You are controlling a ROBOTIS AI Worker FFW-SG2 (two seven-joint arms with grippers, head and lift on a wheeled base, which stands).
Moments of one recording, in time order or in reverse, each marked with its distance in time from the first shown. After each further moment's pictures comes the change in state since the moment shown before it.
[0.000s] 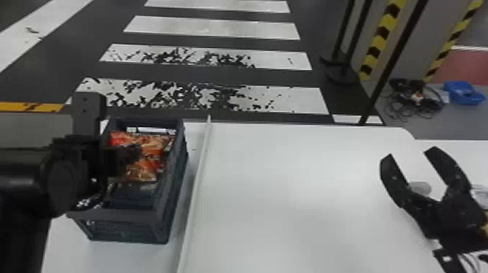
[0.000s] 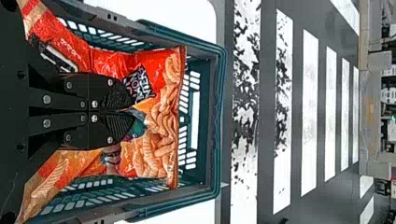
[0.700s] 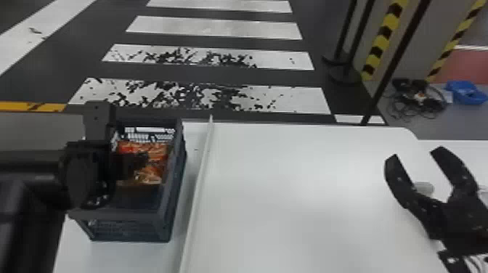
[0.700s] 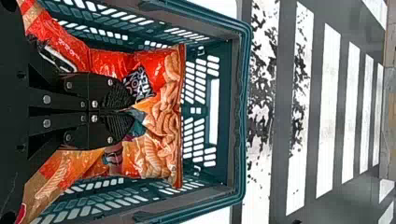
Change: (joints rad) left arm -0.043 -0.007 -0.002 0.154 0.003 -0.049 -0.034; right arm 0.004 0.001 -0.003 0.001 0.005 -0.023 0.000
